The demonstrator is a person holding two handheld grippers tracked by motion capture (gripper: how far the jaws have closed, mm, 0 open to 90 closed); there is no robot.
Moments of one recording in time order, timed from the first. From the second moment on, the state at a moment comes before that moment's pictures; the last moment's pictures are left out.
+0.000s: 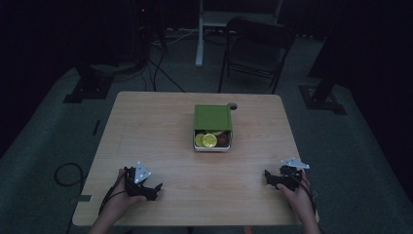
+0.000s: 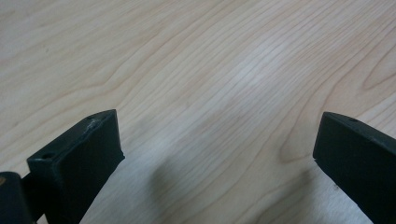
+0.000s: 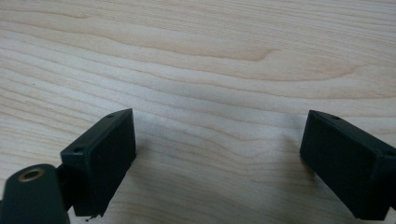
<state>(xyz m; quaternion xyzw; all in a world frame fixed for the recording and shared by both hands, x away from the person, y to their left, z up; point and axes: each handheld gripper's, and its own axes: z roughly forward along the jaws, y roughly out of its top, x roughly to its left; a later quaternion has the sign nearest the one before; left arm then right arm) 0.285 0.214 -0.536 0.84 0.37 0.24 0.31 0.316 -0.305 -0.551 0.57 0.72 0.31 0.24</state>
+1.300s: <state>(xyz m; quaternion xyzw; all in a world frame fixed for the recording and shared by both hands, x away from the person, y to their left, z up) 0.301 0.143 -0.533 0.87 0.27 0.26 0.32 0.316 -0.305 -0.551 0.57 0.72 0.31 0.24</state>
